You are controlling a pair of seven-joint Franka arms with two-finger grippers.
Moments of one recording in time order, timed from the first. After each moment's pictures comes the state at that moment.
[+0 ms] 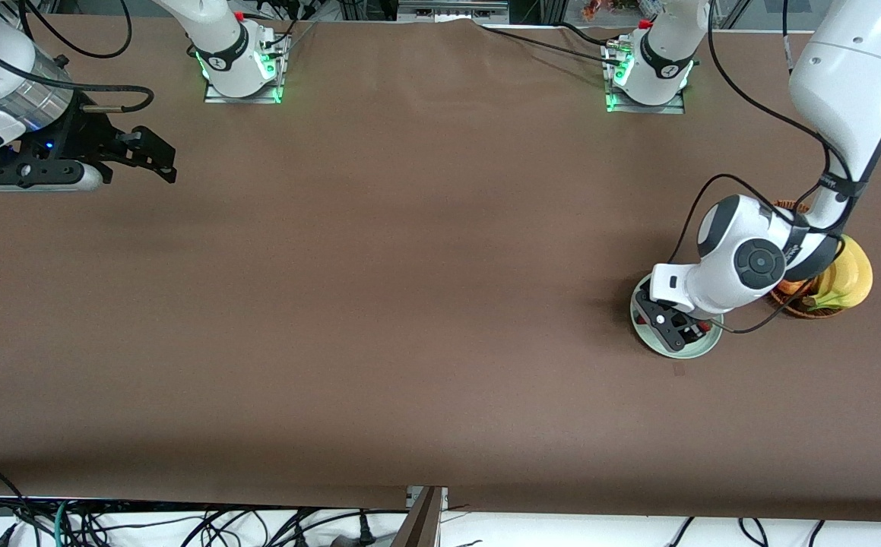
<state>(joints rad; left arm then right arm) 0.39 0.60 -0.54 -1.83 0.40 2.27 0.63 0.19 -0.02 0.00 -1.65 0.04 1.62 0.19</state>
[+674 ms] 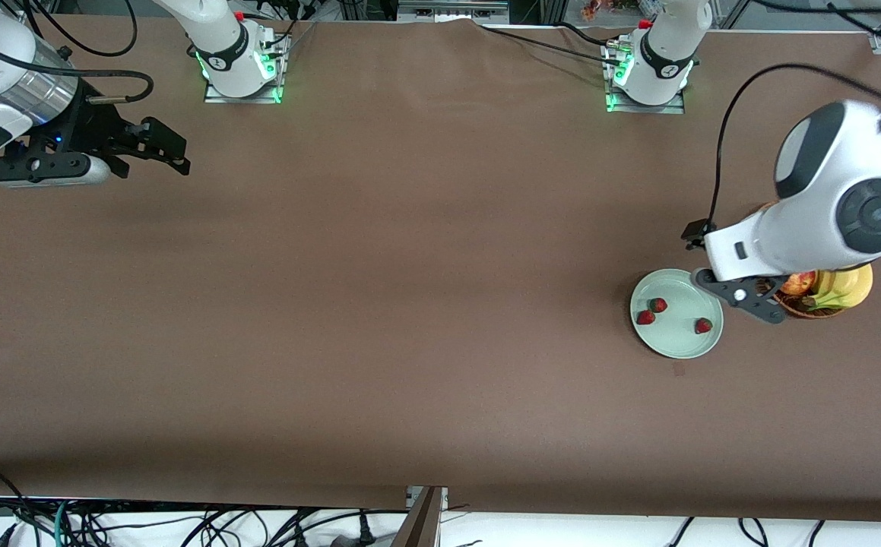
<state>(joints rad) 0.38 0.39 -0.66 -1.42 0.28 1.49 0.12 0.19 -0.03 0.00 -1.64 0.12 1.60 0.19</state>
